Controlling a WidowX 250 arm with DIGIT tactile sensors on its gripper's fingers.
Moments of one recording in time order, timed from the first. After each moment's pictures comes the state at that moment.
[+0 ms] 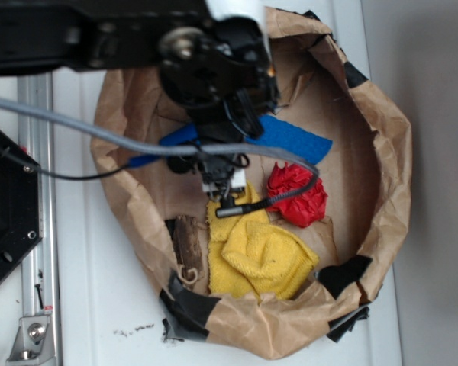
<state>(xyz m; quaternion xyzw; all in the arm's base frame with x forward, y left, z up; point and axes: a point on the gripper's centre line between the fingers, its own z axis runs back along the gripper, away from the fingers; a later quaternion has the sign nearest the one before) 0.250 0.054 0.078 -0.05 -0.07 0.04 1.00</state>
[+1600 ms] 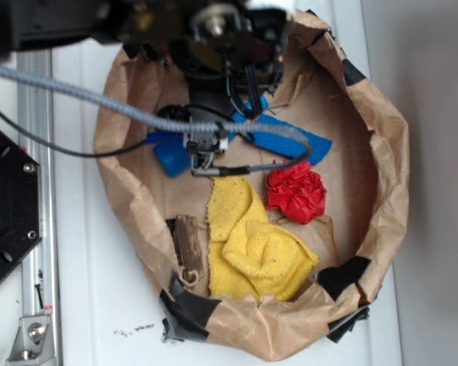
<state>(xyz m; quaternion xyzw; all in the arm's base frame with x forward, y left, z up) 0.237 0.077 0.115 -0.01 -0.04 0.01 1.00</state>
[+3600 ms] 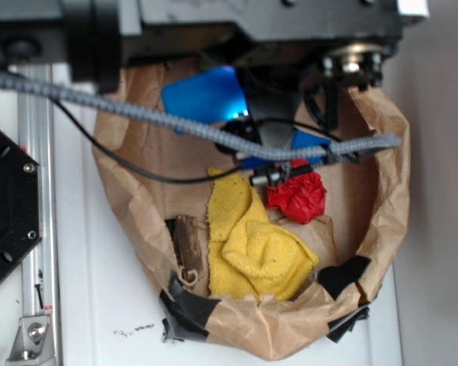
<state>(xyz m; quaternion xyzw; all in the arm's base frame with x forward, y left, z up) 0.259 0.061 0.143 0.07 0.04 0.12 0.99</state>
